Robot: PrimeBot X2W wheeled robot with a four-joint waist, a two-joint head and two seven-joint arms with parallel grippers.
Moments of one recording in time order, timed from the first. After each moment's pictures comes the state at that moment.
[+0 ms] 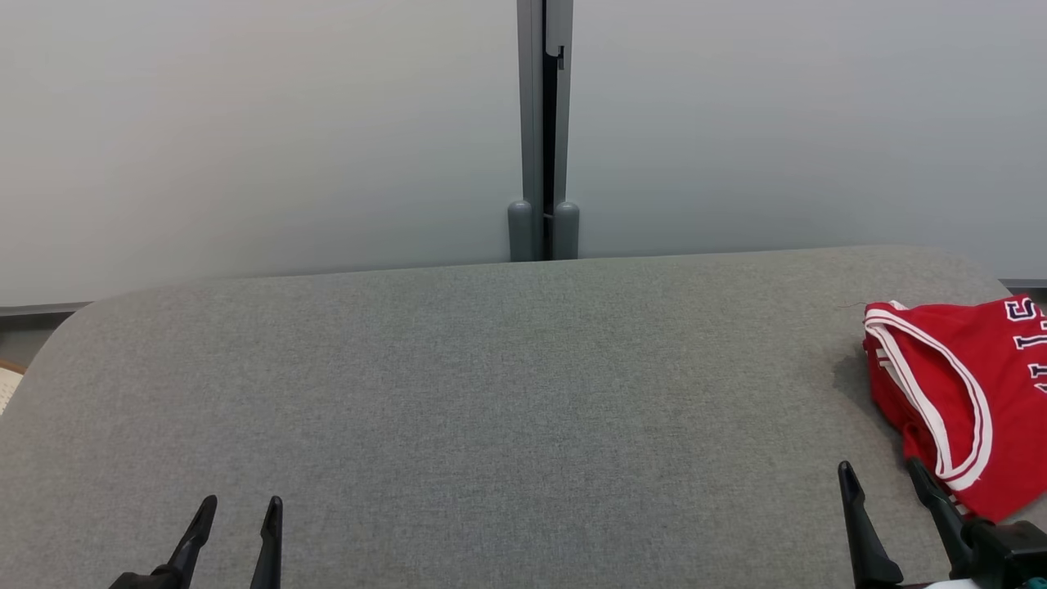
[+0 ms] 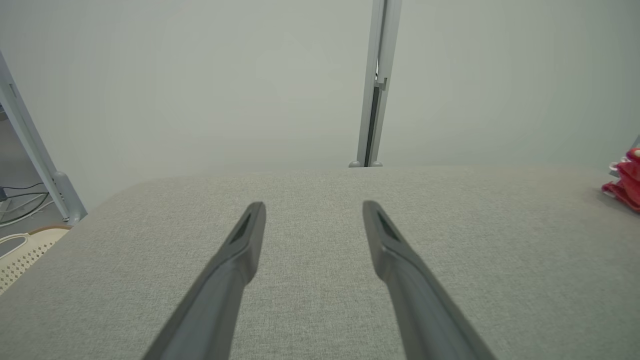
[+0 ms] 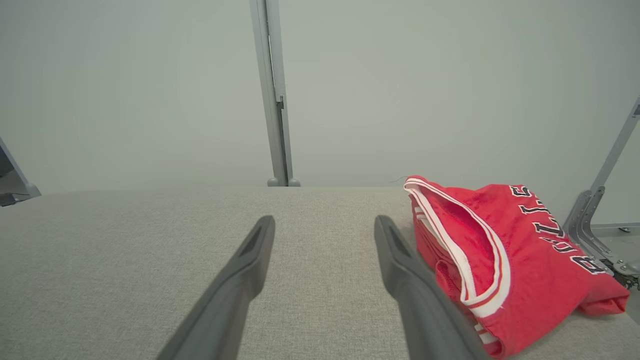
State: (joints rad) left arm 0.19 0.32 -0.20 0.08 -0.42 0.08 -0.23; right arm 0.22 -0.05 -0.02 -0.11 0.10 0.13 0.05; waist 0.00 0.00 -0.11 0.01
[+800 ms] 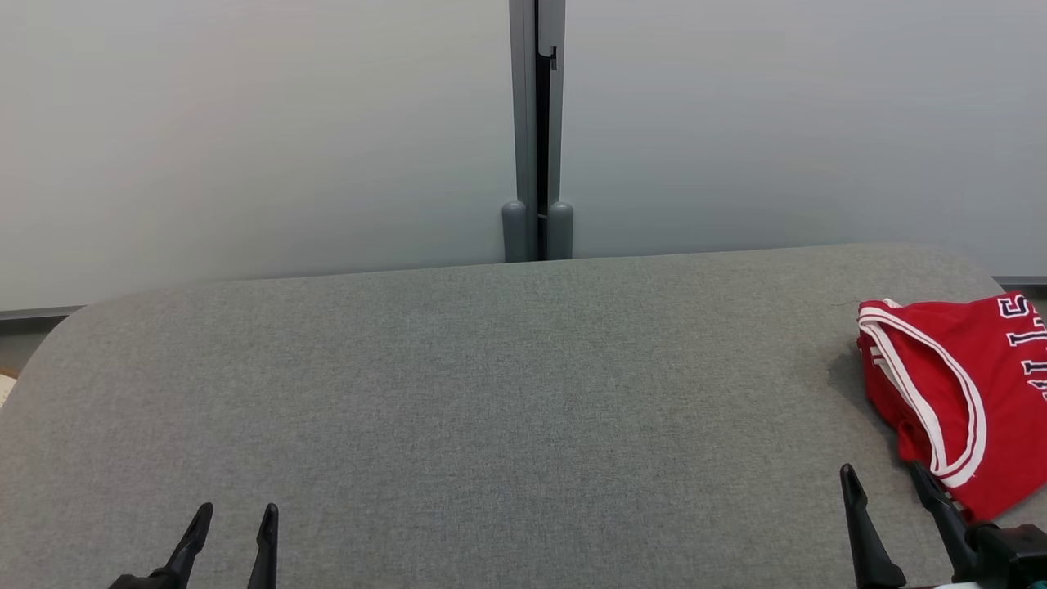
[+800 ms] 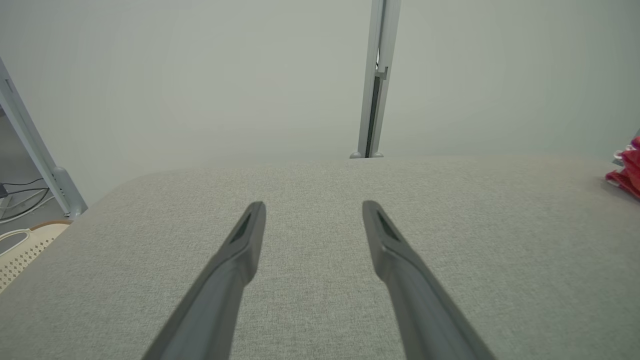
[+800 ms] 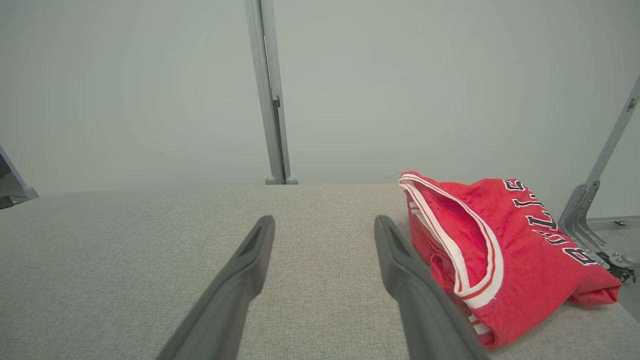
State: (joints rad) left arm 0.20 0.34 -0.21 0.09 -0.43 0.09 -0.22; right arm 0.24 -0.05 -0.02 -0.13 0.12 0.13 0.07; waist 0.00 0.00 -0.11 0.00
